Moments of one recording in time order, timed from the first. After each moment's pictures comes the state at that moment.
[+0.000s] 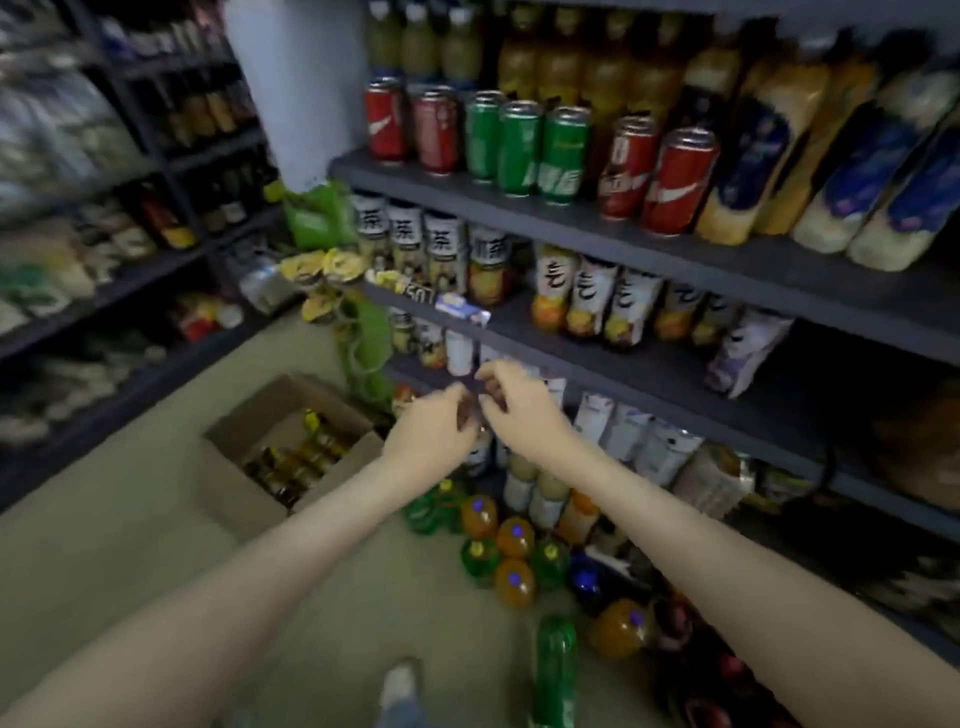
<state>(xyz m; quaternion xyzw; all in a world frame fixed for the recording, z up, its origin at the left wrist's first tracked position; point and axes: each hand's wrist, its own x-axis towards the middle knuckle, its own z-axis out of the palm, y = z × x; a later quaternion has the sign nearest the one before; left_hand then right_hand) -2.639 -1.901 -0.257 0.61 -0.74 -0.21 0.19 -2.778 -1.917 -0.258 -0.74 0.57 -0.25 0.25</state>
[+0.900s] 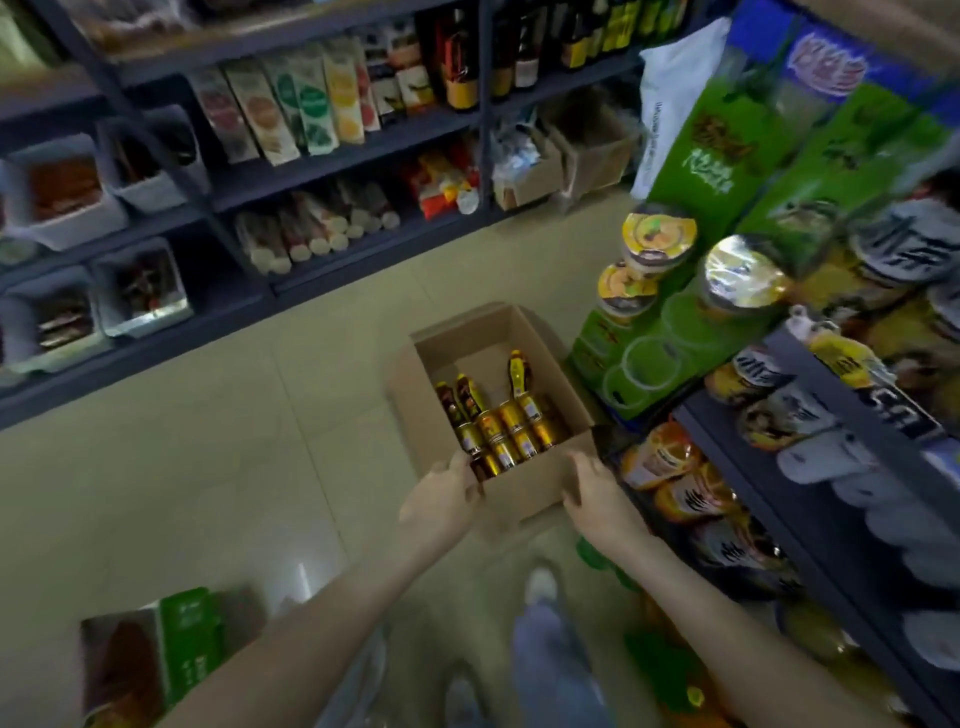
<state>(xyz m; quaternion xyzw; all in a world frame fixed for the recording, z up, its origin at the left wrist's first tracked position) -2.211 -2.069 -0.454 0.82 -0.46 -0.34 0.04 -2.395 -2.157 -0.473 -0.78 0.52 0.07 0.34</state>
